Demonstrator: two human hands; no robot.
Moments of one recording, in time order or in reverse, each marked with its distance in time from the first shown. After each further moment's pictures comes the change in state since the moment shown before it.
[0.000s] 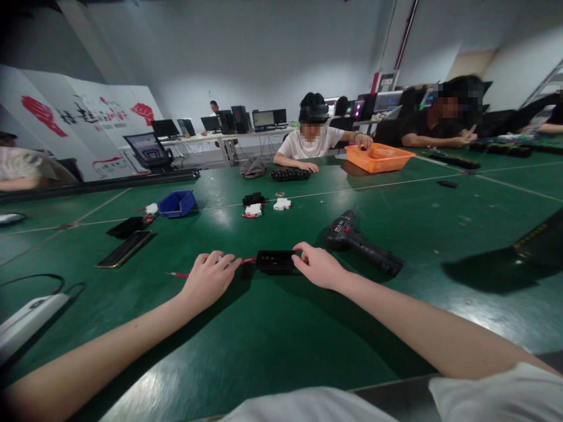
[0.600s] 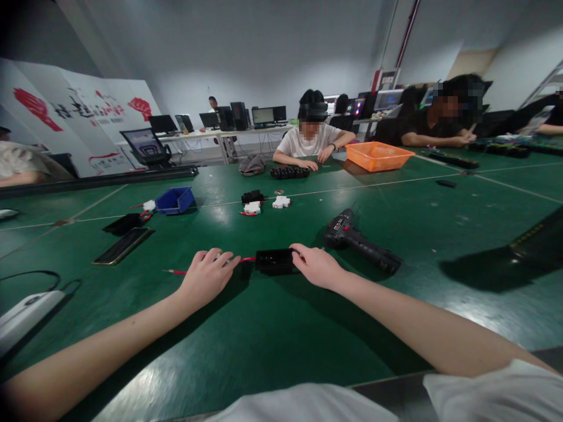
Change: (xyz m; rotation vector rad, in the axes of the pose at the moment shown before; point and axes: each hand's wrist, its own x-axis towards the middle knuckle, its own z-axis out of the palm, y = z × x) left_hand 0.000 -0.001 0.000 -0.034 0.004 0.008; right_hand -0.002 -0.005 0.001 -0.091 -0.029 0.014
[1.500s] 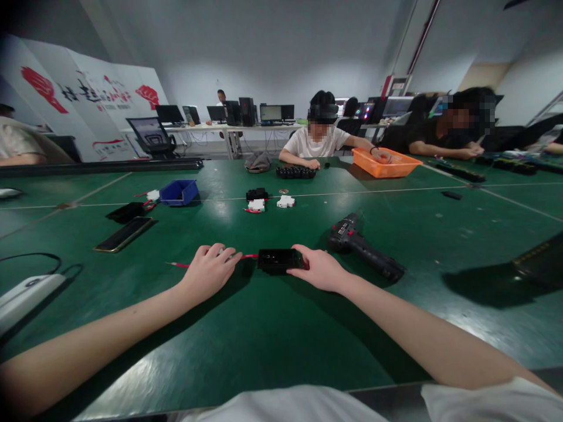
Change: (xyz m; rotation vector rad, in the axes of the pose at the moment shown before) left_hand -0.001 0.001 -0.002 -0.005 0.005 -0.021; right_hand 0.003 0.008 -0.001 -0.001 -0.045 -0.126
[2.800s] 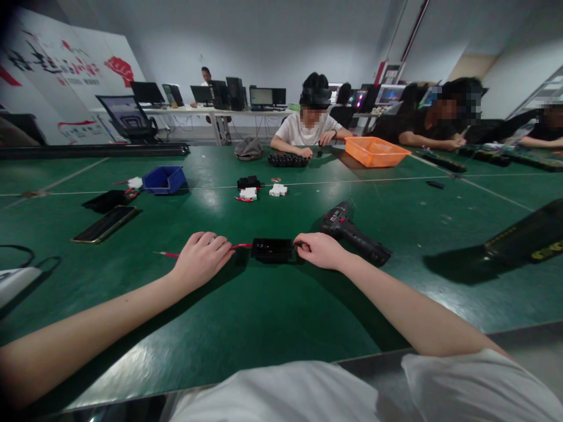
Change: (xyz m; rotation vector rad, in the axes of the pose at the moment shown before) left_hand 0.004 -0.002 0.000 -0.050 0.137 0.027; right_hand 0.002 0.032 -0.010 -0.175 0.028 -0.123
